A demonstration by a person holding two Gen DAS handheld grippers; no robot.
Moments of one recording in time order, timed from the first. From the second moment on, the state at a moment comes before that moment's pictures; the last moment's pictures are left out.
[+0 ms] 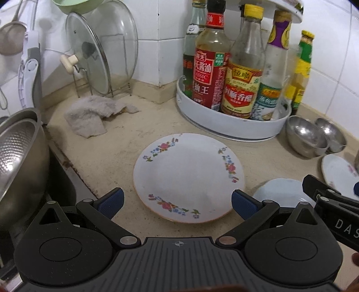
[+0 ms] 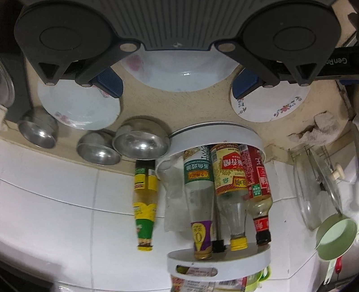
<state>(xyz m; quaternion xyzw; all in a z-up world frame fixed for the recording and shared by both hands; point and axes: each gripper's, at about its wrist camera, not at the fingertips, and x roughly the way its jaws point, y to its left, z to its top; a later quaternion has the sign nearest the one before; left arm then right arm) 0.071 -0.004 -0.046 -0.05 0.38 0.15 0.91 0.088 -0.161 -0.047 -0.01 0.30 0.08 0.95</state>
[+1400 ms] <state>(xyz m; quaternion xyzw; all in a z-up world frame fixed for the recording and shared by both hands) 0.139 0.083 -0.101 -0.13 0.44 0.10 0.89 0.214 -0.091 -0.114 -0.06 0.43 0.18 0.88</state>
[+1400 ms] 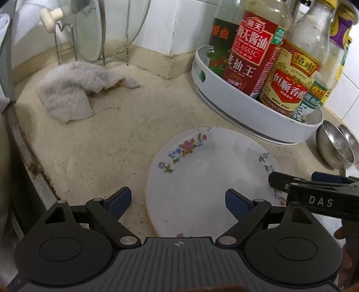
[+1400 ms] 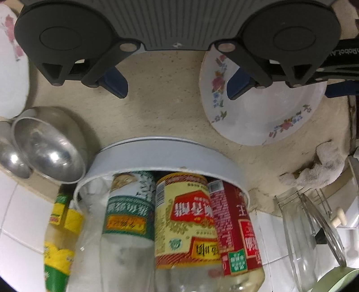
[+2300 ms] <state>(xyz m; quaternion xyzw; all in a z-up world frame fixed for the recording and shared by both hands) 0.140 0.081 -0.103 -0.08 0.41 0.08 0.91 0.203 -0.078 -0.117 -0.06 0.43 0.27 0.86</state>
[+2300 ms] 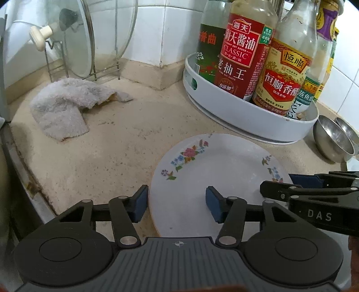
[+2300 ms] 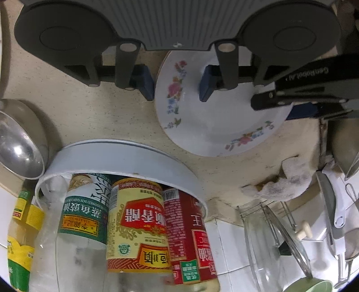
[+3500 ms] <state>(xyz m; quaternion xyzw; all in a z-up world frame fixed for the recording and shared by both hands) 0.153 0.088 -0.088 -0.10 0.39 0.07 0.91 0.219 -0.099 -0.105 0.02 0.46 0.24 0.86</state>
